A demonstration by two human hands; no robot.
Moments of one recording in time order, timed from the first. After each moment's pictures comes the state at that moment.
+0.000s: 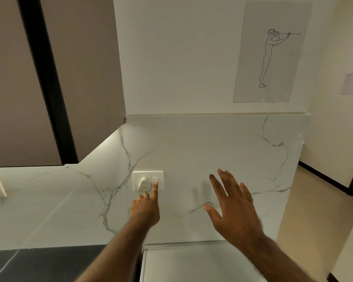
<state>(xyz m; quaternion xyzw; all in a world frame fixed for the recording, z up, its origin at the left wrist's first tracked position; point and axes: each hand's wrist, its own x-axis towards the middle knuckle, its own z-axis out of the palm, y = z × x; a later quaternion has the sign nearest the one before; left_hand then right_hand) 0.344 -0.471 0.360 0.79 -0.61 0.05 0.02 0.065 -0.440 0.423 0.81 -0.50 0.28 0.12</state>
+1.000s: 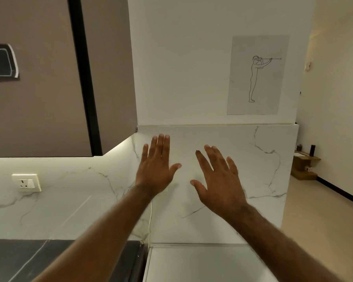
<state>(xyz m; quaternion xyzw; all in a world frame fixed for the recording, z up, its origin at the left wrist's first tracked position) 0.287 -0.395 0.513 0.67 -0.64 0.29 0.25 0.065 -0.389 0.507 0.82 -0.43 0.34 0.19</state>
